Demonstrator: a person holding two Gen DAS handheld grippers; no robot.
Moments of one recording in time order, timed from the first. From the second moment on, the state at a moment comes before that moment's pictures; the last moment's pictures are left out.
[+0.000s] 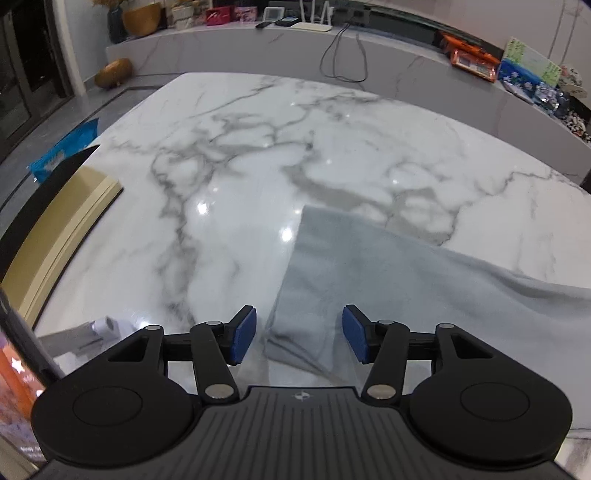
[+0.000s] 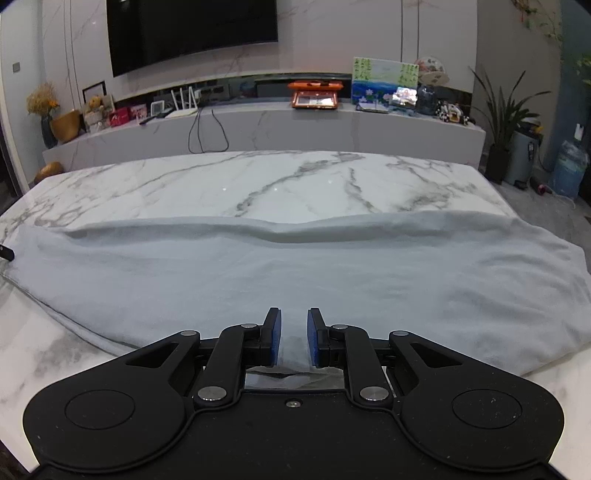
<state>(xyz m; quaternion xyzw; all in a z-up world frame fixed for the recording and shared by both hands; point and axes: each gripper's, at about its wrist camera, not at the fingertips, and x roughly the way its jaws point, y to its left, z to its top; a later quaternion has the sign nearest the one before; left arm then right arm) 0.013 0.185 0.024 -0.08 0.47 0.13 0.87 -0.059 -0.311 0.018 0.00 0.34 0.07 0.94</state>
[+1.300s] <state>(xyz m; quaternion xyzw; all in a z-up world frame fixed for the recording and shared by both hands) 0.007 0.024 0.122 -0.15 0.38 -0.17 0.90 -0.052 -0.285 0.017 0.00 0.37 0.10 0.92</state>
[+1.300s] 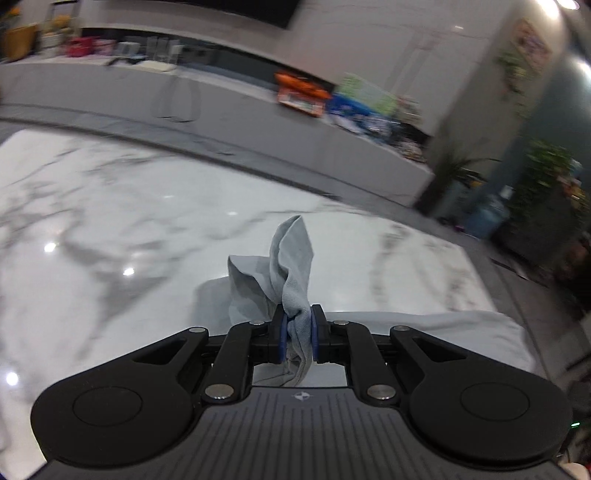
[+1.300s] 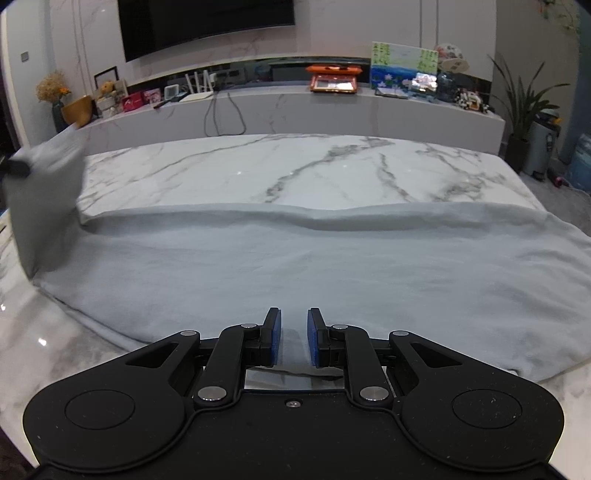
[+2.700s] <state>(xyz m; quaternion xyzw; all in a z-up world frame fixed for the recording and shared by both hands) -0.021 -0.143 0.047 0.03 0.44 -0.26 0.86 -0.057 -0.315 0.019 0.02 0.43 0.09 0.90</state>
